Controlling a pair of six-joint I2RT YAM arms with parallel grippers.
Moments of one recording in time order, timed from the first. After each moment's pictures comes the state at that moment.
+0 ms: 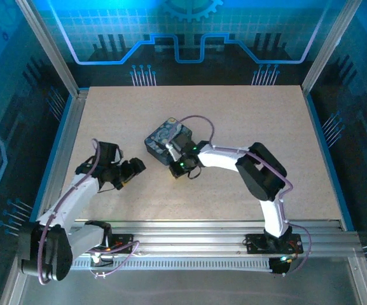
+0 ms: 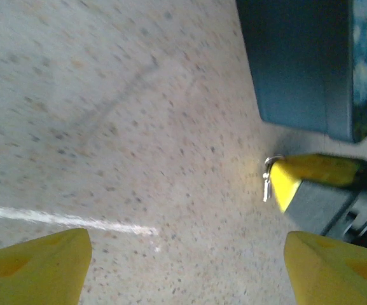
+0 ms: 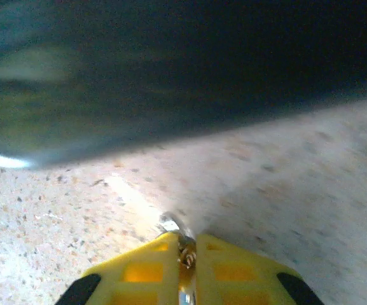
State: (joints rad) left arm -0.13 1.08 0.64 -0.62 0.35 -0.77; right arm 0.77 2.01 1.32 -0.42 -0.21 0.33
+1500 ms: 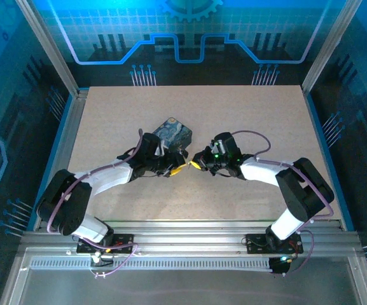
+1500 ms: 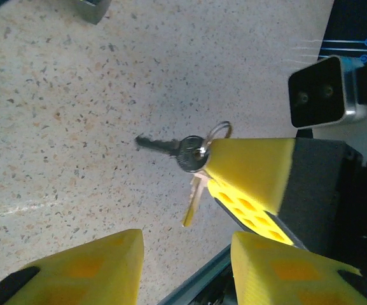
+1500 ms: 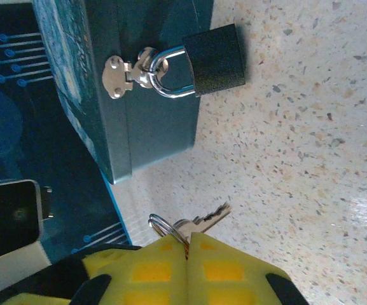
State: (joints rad) left arm -0.50 1.49 0.75 -0.02 0.55 -1.11; right arm 0.55 1.62 0.76 0.17 -0.48 1.31
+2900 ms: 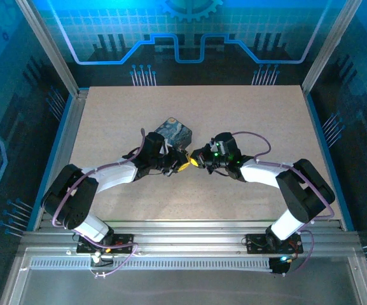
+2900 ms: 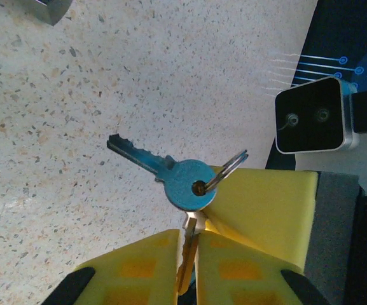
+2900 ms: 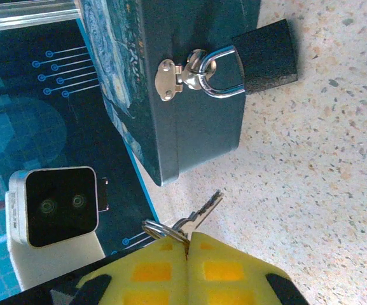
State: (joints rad) left arm -0.52 1.55 0.77 0.11 0.53 -1.23; right arm 0.56 1.60 0.74 0.29 -0.47 1.44
